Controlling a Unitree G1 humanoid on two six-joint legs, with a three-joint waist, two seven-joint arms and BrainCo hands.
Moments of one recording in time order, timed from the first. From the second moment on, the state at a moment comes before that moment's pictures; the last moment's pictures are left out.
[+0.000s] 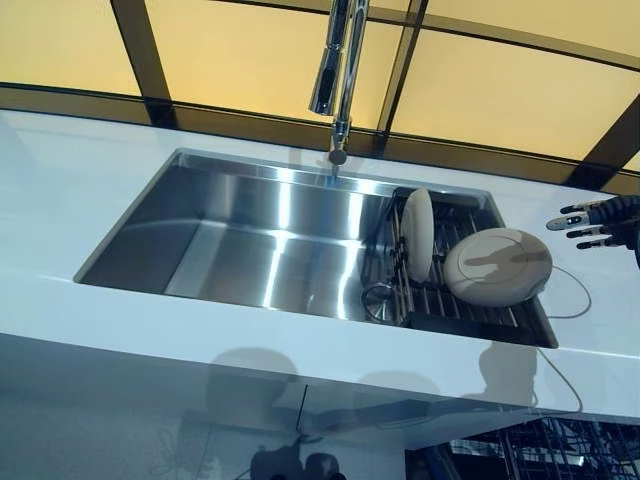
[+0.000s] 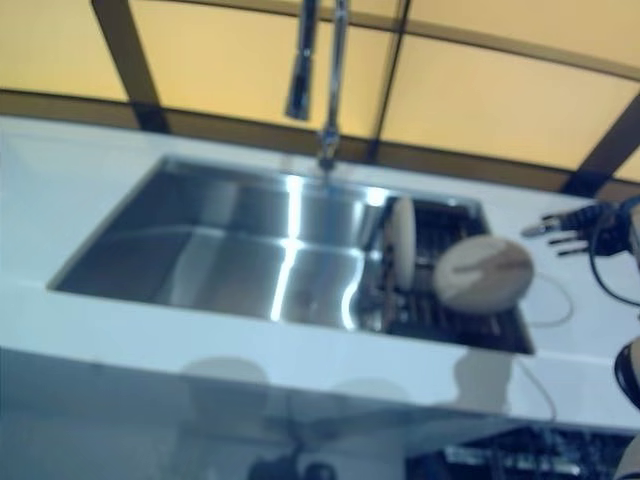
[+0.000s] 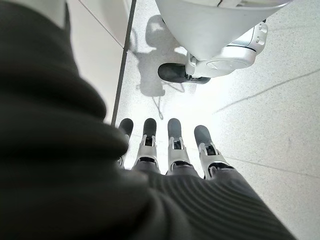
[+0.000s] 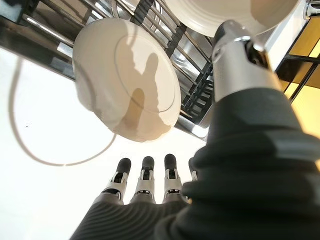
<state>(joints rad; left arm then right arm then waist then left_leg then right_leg) 0.00 0.35 -0.26 1.24 -0.38 0.05 -0.11 -1.17 -1.15 0.56 0.96 0.30 0.62 0.70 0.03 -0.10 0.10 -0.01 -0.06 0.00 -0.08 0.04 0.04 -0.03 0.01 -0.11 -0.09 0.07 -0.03</state>
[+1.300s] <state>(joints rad) 0.02 0.36 -0.26 1.24 -0.38 0.05 -0.14 -0.88 -1.10 0.28 0.99 0.53 0.66 0.69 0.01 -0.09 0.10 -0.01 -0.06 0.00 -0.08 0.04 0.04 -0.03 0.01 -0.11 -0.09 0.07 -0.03</state>
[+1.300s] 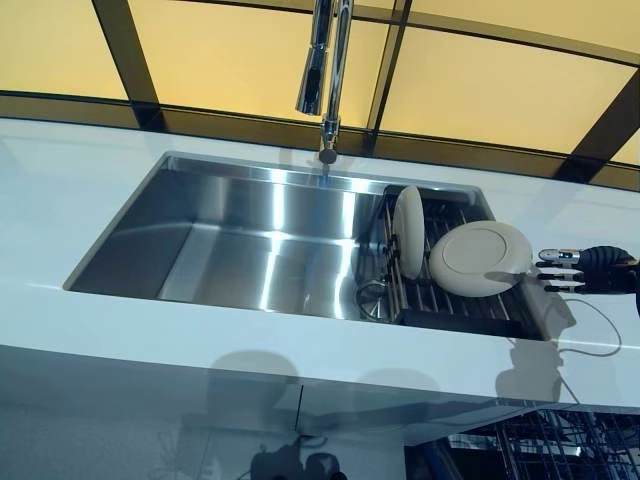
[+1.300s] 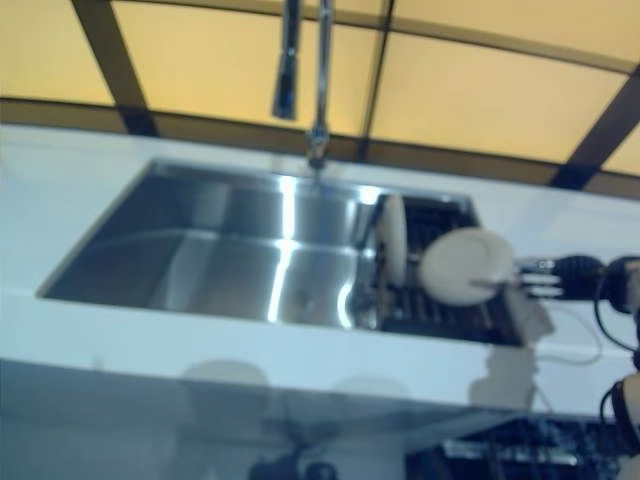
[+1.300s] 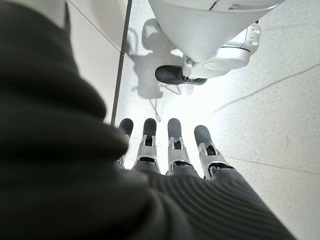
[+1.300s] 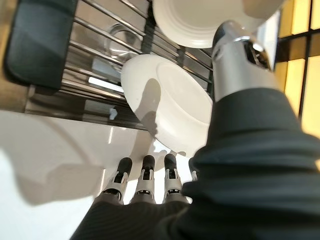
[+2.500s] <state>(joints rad) 0.02 0.36 -0.26 1.24 -0.38 0.03 -0.15 -0.88 -1.10 0.28 0.99 0.61 0.66 0.59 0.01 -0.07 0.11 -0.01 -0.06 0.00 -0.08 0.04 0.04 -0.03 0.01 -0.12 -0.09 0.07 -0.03</state>
